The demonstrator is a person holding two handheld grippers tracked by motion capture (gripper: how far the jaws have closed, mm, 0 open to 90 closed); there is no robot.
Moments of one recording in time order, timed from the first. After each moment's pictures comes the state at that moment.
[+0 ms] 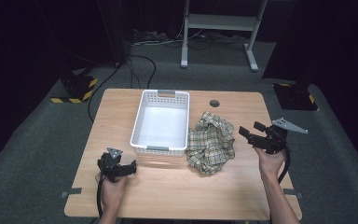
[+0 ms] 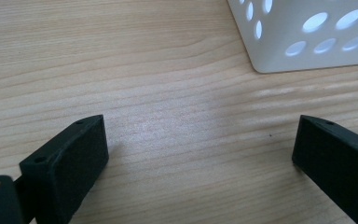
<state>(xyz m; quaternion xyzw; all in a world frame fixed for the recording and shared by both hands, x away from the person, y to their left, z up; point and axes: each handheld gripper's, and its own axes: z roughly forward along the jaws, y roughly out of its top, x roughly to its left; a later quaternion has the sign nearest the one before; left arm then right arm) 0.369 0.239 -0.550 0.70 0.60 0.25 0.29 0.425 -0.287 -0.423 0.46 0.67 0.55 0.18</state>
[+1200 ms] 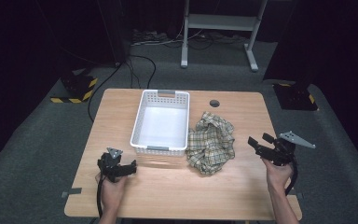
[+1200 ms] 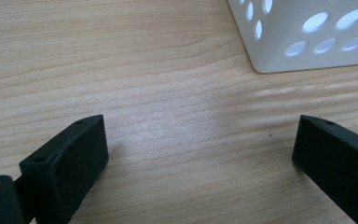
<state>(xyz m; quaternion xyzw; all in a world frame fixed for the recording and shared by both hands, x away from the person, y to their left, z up) 0.369 0.239 -0.550 0.70 0.60 0.25 0.29 0.403 -0.314 -0.457 0.49 0.66 0.53 0.21</state>
